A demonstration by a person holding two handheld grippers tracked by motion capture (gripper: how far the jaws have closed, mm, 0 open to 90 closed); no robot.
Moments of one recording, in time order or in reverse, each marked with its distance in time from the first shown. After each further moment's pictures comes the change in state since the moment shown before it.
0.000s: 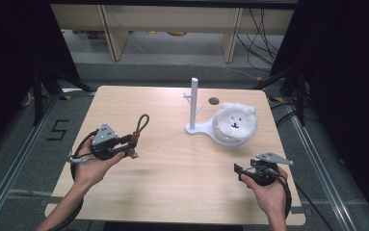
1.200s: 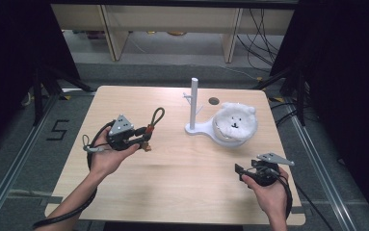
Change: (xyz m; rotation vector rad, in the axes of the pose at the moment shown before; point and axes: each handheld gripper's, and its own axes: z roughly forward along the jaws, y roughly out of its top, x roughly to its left) left arm -0.015 0.028 0.034 -0.019 -0.050 0.033; right arm -0.003 -0.001 0.000 -0.007 -0.003 -0.001
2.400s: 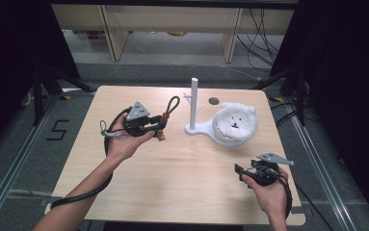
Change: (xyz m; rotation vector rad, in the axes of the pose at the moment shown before) left arm -0.005 0.037 0.041 -0.027 -0.046 0.016; right arm -0.002 -0.001 0.001 0.014 -0.012 0.001
